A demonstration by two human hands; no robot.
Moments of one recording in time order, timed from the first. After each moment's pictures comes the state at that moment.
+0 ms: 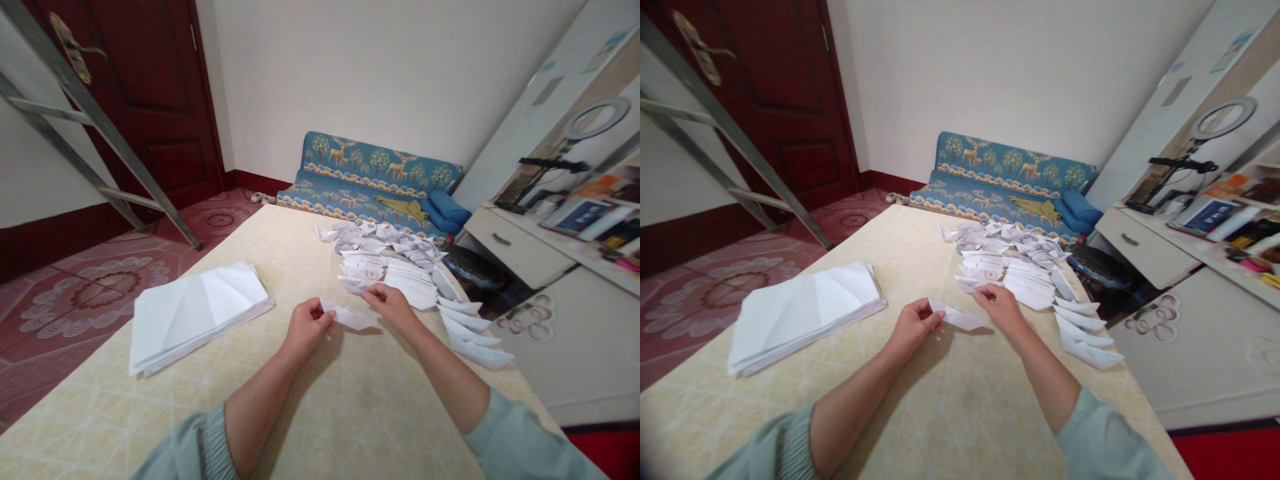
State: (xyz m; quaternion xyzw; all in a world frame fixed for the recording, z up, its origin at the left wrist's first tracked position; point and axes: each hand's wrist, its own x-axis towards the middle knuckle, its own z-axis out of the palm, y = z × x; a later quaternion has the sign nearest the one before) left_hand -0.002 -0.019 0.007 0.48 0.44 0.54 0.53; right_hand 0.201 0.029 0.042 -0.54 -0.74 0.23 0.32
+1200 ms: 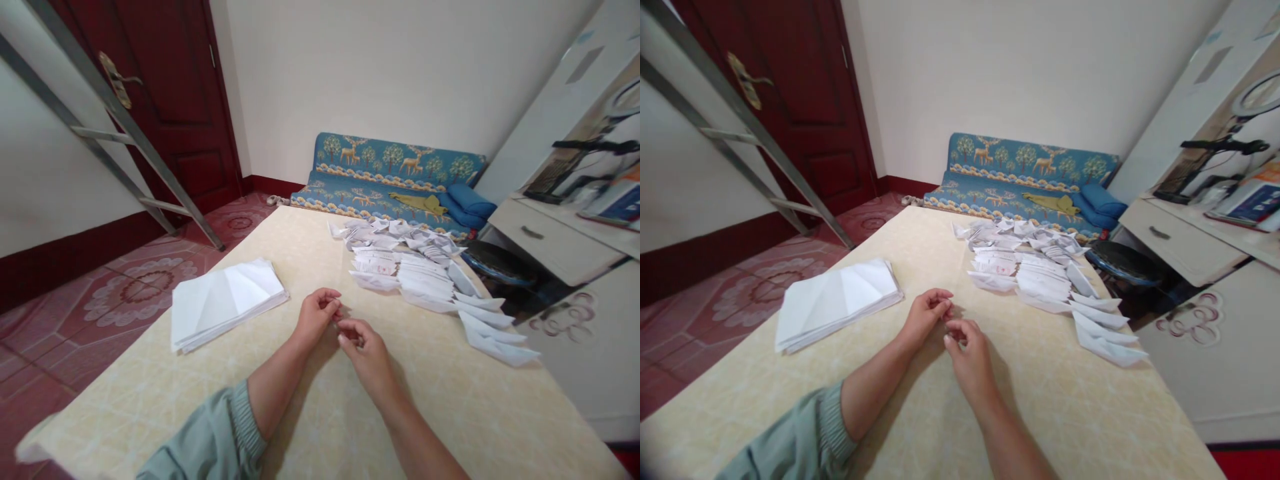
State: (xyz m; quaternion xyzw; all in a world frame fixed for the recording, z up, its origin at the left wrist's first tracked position) left_hand -0.008 -0.019 0.001 0.46 0.42 0.57 0.54; right_hand 0.118 -0.076 0.011 -0.51 -0.65 0.36 0.43
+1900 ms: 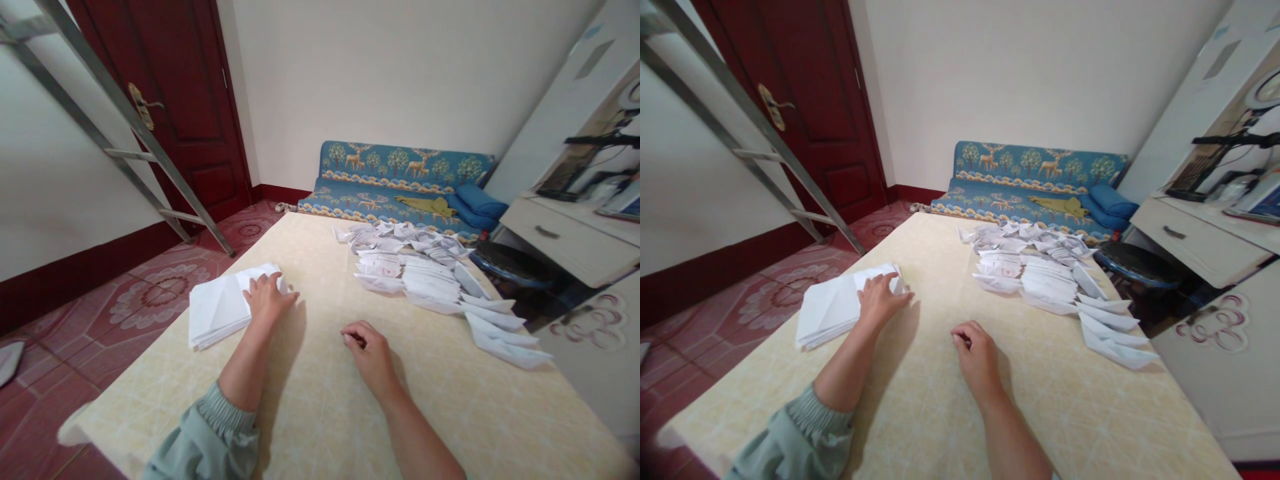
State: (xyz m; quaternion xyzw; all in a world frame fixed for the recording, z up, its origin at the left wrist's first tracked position) left_hand -0.106 -0.021 0.033 0.54 0.80 0.24 -0.02; right_hand 0.124 -0.074 -0.001 -0.48 -0.71 0.30 0.42
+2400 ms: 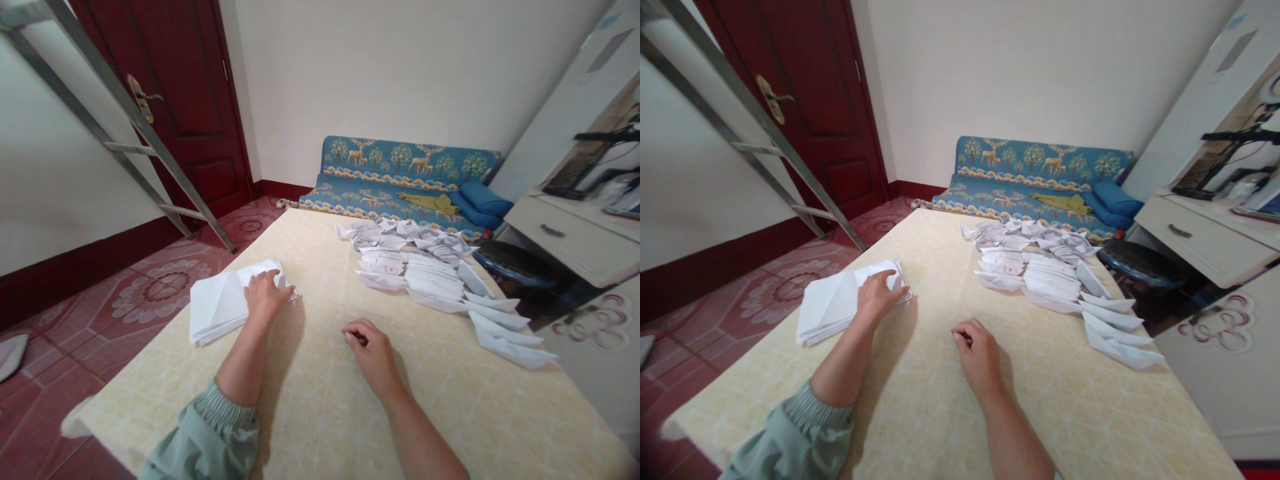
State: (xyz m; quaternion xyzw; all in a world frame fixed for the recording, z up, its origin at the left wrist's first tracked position) left_hand -0.117 -0.017 0.035 0.54 0.81 0.23 0.01; right_hand 0.124 -0.074 0.001 -0.48 -0.71 0.30 0.42
